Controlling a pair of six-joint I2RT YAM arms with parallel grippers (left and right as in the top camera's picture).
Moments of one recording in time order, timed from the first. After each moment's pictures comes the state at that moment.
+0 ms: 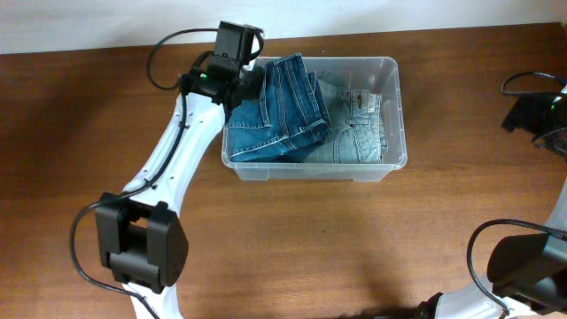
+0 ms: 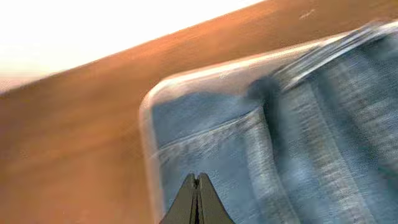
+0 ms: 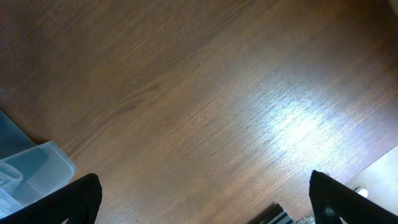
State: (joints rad) left arm -0.37 2.02 1.85 -0.67 -0.18 0.03; right arm -0.50 1.77 1.98 -1.54 0.13 0.19
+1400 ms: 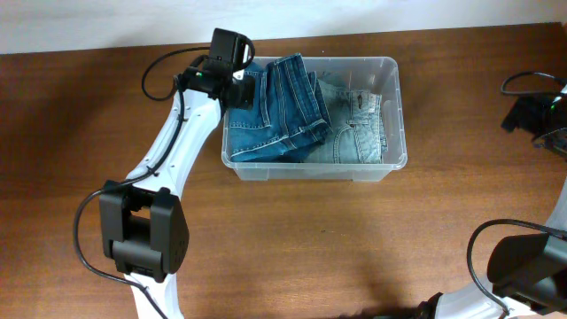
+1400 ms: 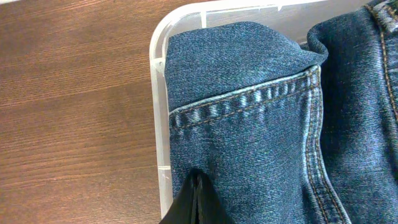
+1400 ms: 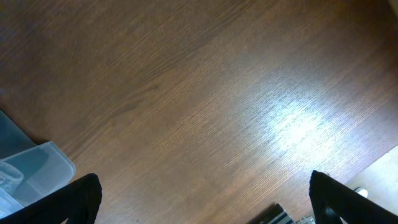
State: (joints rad) left arm -0.33 2.08 1.84 -0.75 -0.13 -0.10; right arm -0.50 1.77 1.98 -1.54 0.13 0.19
